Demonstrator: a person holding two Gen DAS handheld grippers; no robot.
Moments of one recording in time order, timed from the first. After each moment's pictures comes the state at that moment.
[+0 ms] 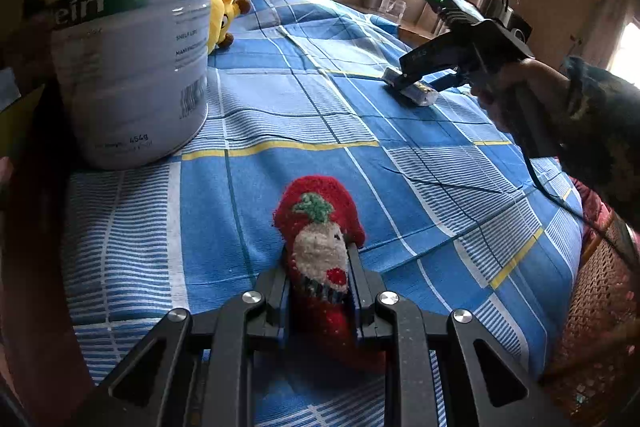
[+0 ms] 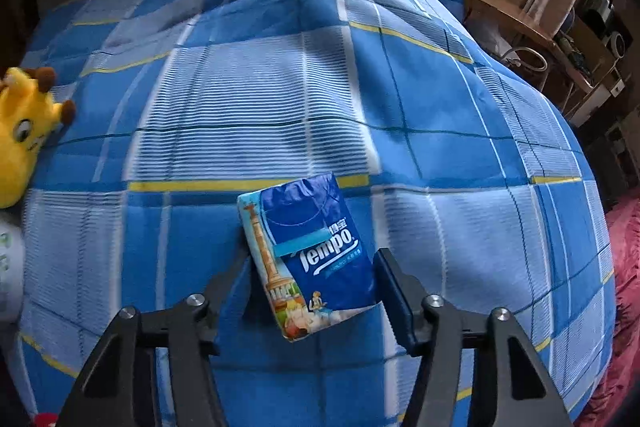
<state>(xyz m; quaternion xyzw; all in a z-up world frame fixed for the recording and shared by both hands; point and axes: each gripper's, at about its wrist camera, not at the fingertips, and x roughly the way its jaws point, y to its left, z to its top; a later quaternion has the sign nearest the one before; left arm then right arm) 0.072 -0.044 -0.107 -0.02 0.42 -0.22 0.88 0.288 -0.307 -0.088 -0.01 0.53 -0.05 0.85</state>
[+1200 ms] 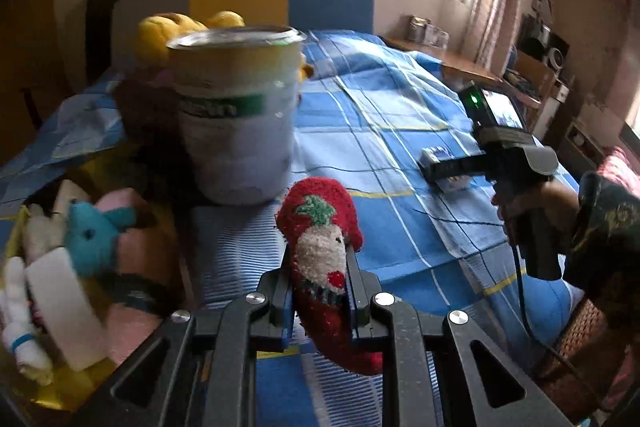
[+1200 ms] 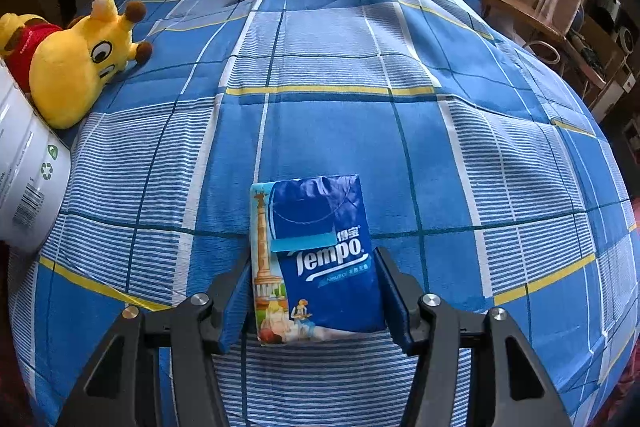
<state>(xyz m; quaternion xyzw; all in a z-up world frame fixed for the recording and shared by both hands) 0.028 -0.005 -0.024 0.00 0.37 -0.11 0.92 0.220 -0.258 -0.108 0.00 0.51 -0.01 0.86</state>
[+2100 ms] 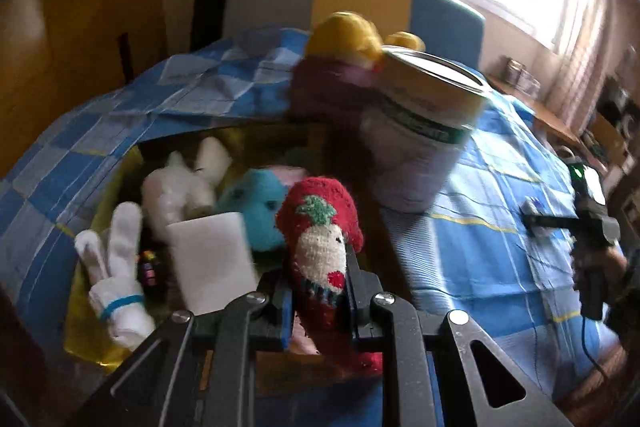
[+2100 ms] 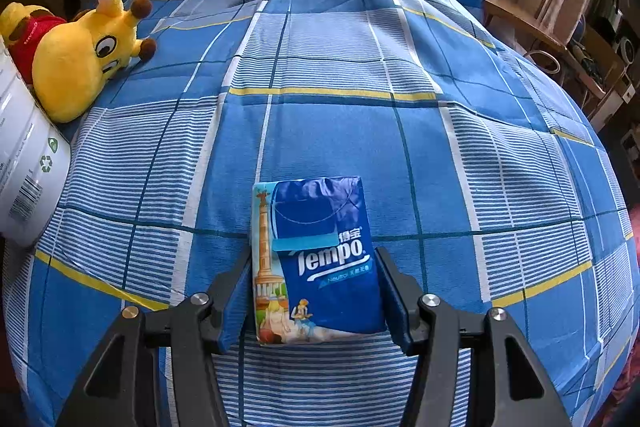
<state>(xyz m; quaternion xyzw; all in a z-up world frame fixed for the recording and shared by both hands) 0.008 0.127 -0.018 -0.08 0.37 0.04 0.92 0.218 -0.253 -0.108 -0.01 0.50 -0.01 0.86</state>
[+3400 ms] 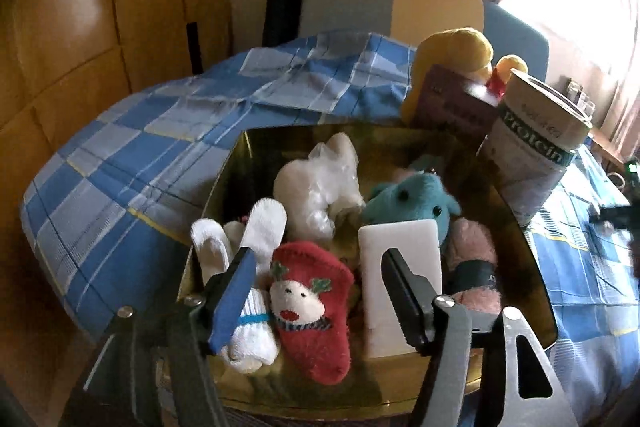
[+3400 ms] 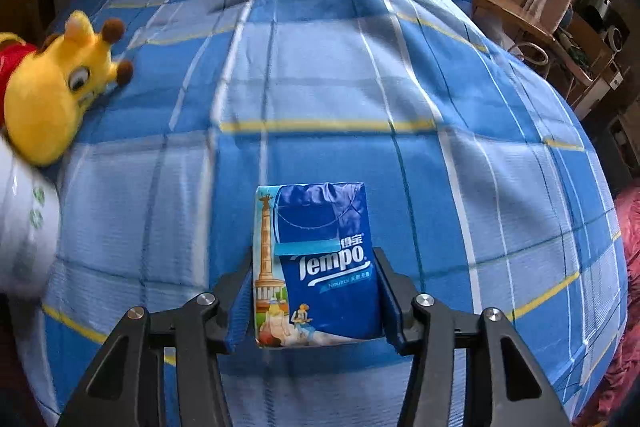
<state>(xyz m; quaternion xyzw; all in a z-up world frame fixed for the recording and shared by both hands) -0.010 0.215 -0.032 -0.07 0.36 0.14 0.92 0.263 -0.239 -0.083 0.00 0.52 -0.05 0.85</state>
